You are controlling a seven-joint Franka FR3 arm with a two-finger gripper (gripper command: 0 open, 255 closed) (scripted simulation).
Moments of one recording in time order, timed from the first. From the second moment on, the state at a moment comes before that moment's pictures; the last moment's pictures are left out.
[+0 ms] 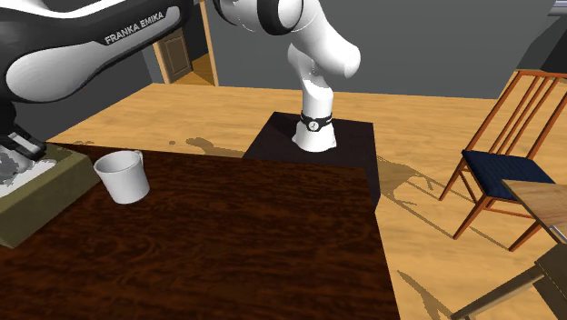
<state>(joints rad) -0.42 0.81 -0.10 -0.95 -0.50 1.65 -0.31</state>
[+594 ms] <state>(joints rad) -0.42 0.82 -0.10 -1.02 -0.51 1.72 -0.27</state>
